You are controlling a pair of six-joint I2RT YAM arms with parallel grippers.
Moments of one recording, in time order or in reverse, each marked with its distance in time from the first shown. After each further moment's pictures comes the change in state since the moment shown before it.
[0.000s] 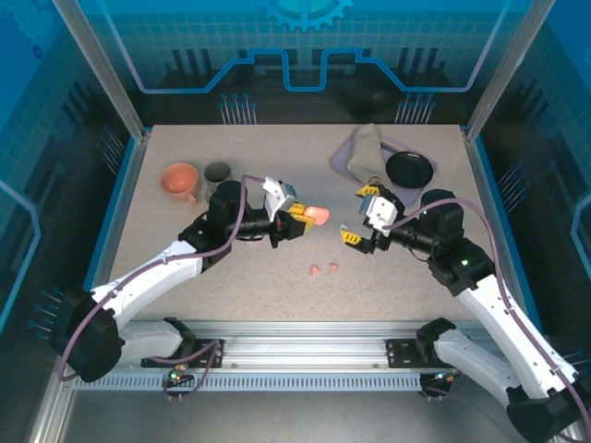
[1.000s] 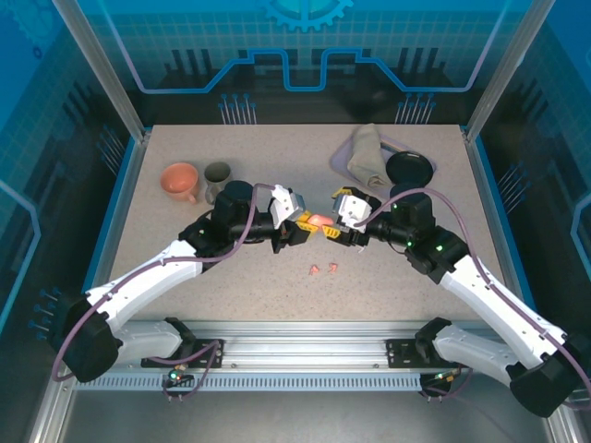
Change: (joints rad) left arm -0.053 -0.005 0.063 -0.155 -0.036 0.161; right arm 0.151 0.167 0.051 0.065 0.122 -0.050
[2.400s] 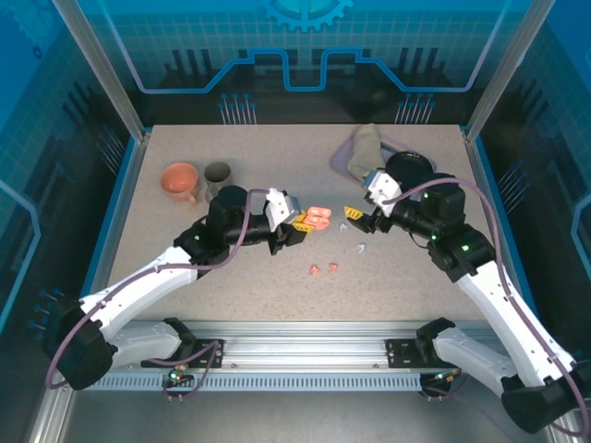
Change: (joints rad) left arm -0.003 -0.063 -0.062 0.054 -0.050 0.018; right arm -0.198 -0.085 0.080 -0.099 -0.013 0.155
